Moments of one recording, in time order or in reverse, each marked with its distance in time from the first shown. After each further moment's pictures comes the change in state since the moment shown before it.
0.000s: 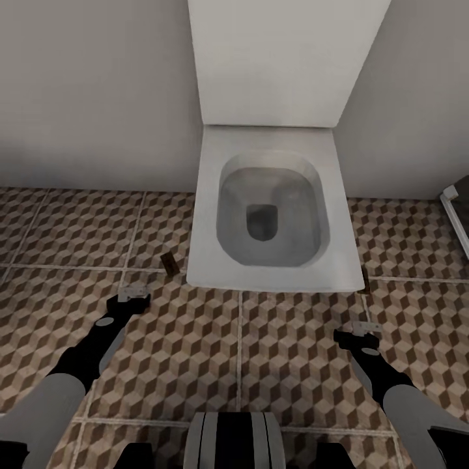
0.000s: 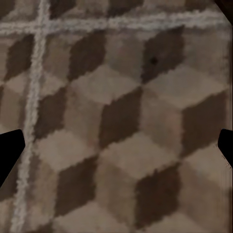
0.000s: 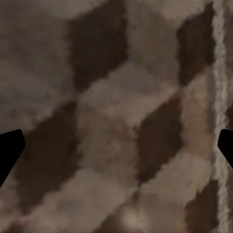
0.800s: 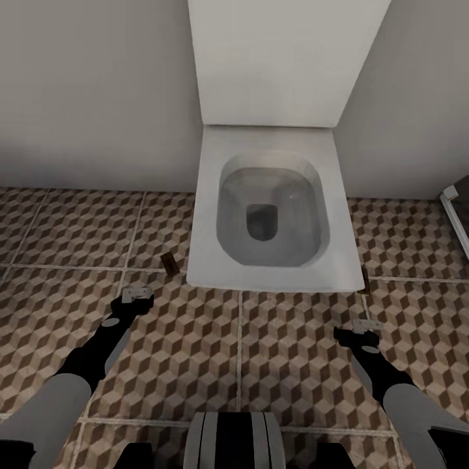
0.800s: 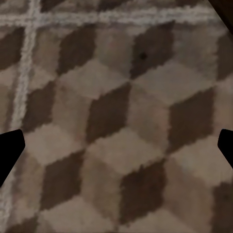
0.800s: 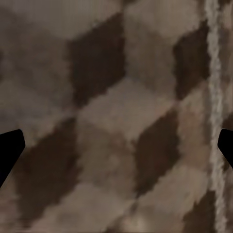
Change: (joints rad) left arm 0.000 -0.027 -0.002 0.008 0.006 -0.003 0.032; right arm 0.000 0.000 0.000 -0.020 0.000 0.001 0.000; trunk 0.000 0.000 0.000
